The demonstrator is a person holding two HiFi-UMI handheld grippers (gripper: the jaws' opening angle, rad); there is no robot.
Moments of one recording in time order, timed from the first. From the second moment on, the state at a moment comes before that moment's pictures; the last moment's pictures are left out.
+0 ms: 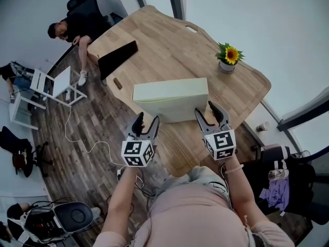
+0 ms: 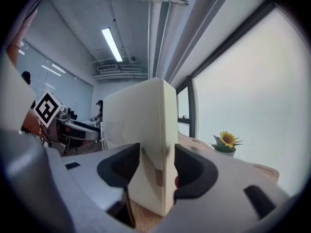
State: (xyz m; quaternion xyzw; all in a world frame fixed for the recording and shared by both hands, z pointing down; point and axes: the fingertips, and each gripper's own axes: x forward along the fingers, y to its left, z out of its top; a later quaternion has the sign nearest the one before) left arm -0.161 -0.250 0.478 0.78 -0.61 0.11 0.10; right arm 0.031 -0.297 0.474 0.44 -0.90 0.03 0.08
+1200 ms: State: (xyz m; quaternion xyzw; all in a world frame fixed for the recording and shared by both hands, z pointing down) left arm -0.164 -0.181 0.447 0.78 -0.61 0.07 0.08; right arm 0.025 -0.218 0.456 0.47 -0.88 0.02 0.09
